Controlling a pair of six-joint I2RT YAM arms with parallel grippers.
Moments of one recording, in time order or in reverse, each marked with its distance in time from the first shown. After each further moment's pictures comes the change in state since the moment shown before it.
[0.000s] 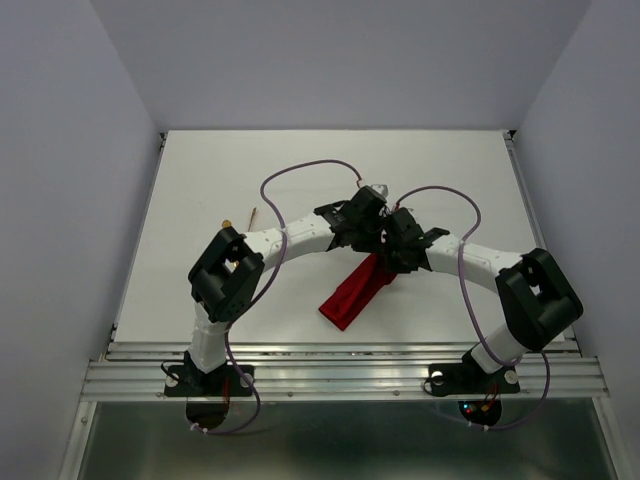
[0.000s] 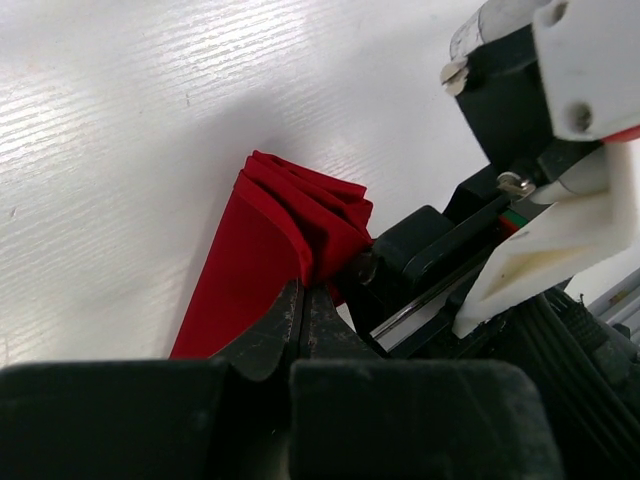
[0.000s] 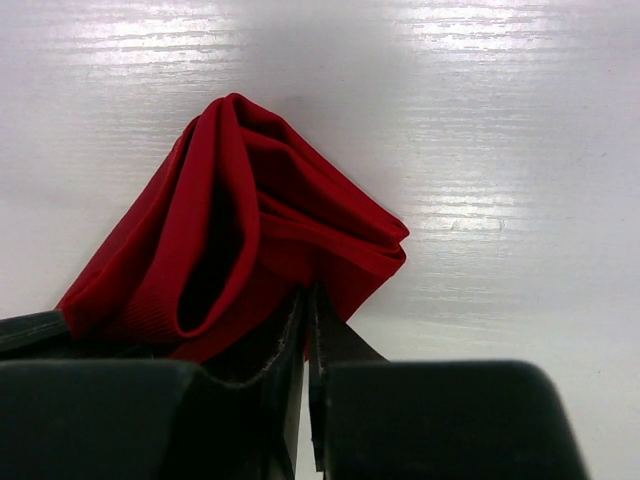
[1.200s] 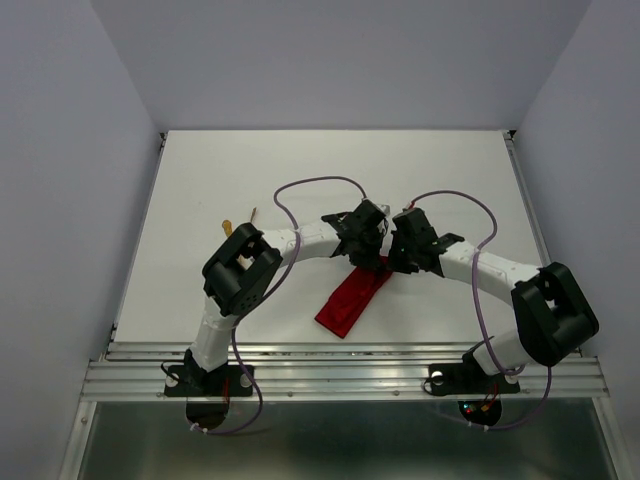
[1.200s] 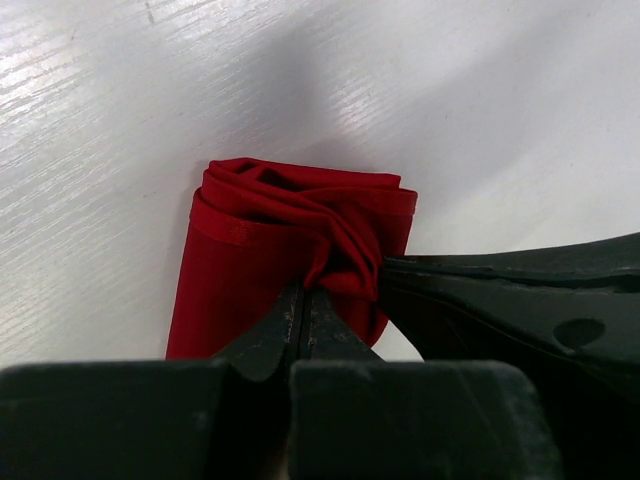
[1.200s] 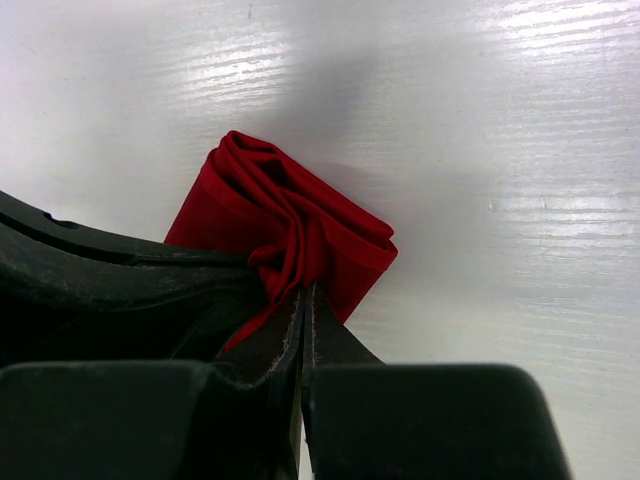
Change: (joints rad) left arm 0.000 0.098 -0.048 0.033 0.105 0.056; right arm -0.054 -0.106 -0.074 0.088 -0.115 0.135
